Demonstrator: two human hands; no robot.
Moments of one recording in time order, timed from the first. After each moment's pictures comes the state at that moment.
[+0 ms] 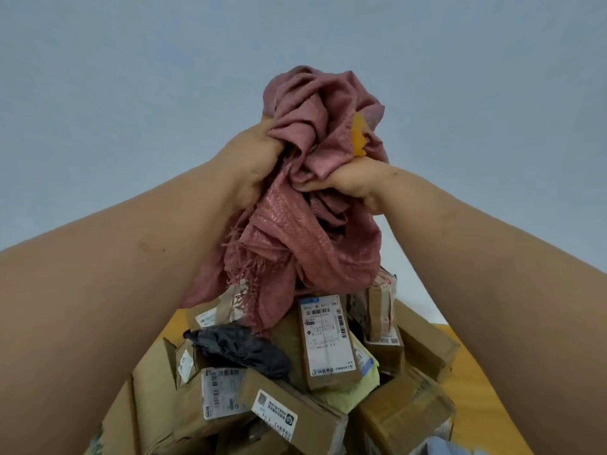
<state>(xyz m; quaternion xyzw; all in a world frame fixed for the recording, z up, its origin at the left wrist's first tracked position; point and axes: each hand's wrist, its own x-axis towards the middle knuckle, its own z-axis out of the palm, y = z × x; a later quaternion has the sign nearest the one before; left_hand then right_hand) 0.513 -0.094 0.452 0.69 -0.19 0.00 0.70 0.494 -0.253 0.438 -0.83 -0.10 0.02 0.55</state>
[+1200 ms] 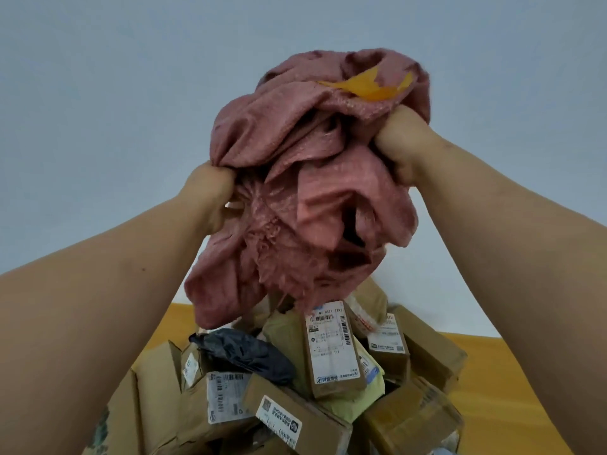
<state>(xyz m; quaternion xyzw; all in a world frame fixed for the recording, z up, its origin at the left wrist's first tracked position) 0.525 -0.034 0.424 0.73 0.03 0.08 0.68 0.498 -0.272 0.482 -0.74 -0.12 -0.10 0.65</state>
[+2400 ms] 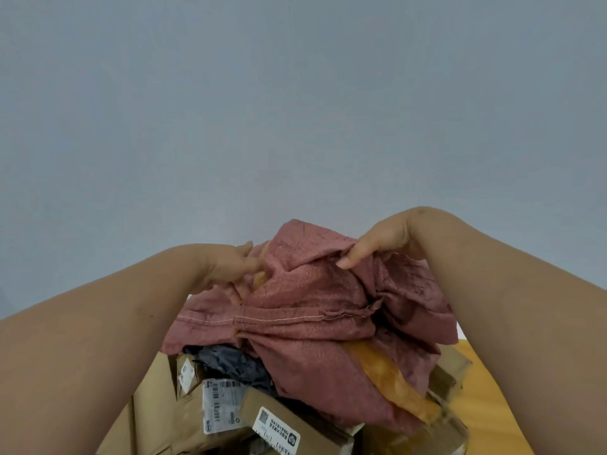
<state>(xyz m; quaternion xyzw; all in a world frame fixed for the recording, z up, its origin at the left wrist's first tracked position) 0.516 -0.020 0.353 0.91 0.00 -0.27 0.33 0.515 -0.298 0.390 -0.89 0.04 0.33 0.31</state>
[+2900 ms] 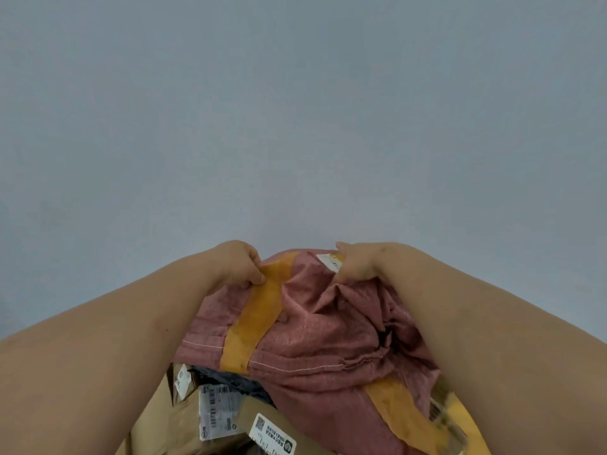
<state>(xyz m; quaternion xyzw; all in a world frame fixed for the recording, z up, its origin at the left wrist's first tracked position) 0.524 -0.033 0.347 0.94 -0.02 -0.14 0.33 0.522 -0.270 0.357 -0.97 -0.01 0.20 0.14</state>
